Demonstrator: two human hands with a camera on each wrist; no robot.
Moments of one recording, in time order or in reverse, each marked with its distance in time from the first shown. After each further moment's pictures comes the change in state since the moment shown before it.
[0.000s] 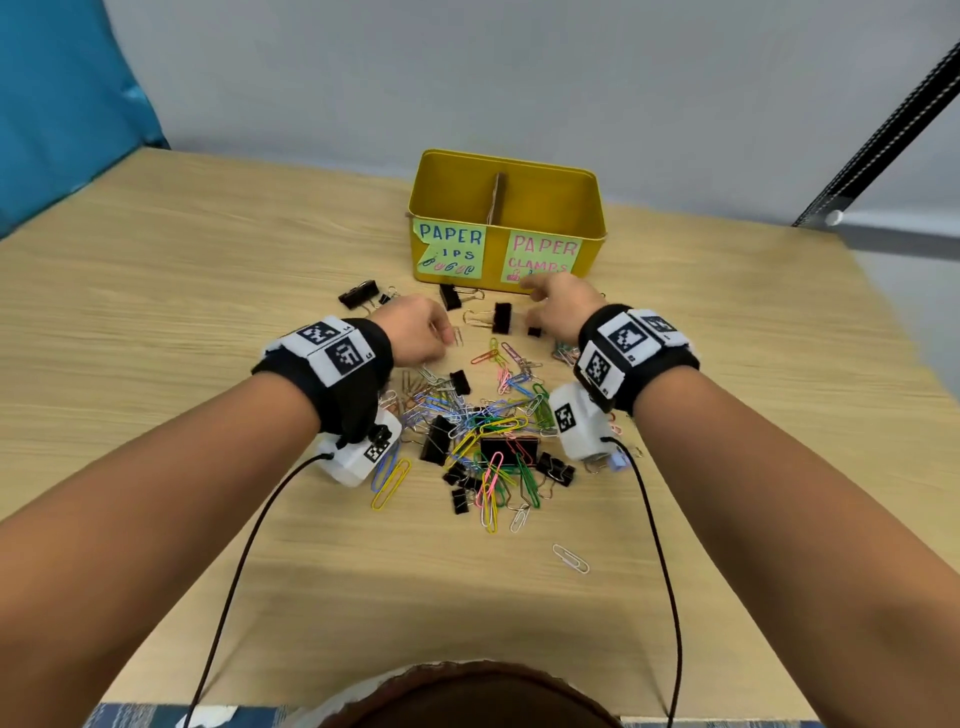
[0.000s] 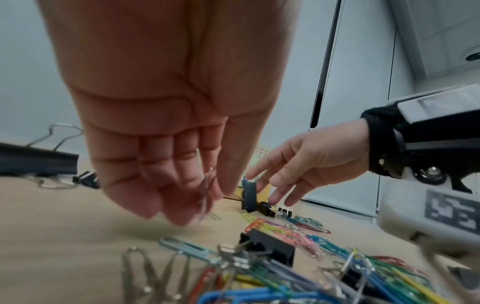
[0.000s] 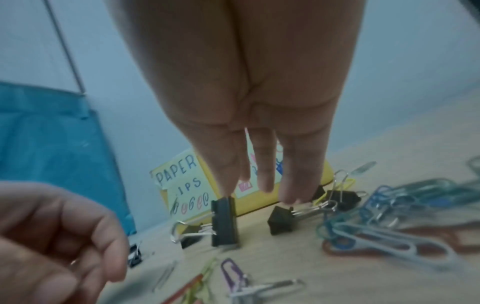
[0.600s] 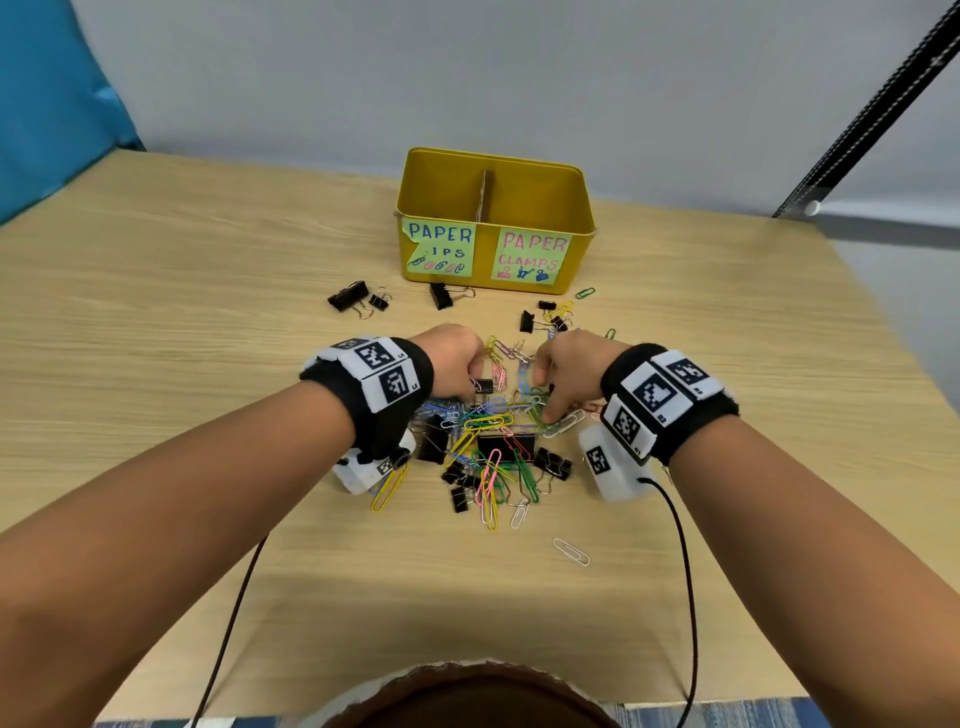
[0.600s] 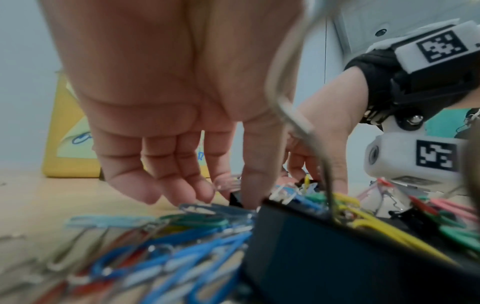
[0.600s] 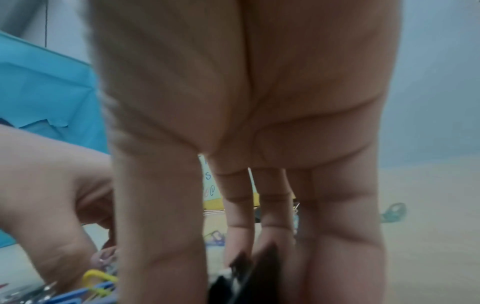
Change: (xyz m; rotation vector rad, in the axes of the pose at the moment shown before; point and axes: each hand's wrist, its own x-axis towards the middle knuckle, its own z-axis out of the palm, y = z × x) left_hand -0.002 0.028 0.030 0.320 -0.116 0.192; right_hand -0.050 0.012 0.004 -0.343 -0.351 0.006
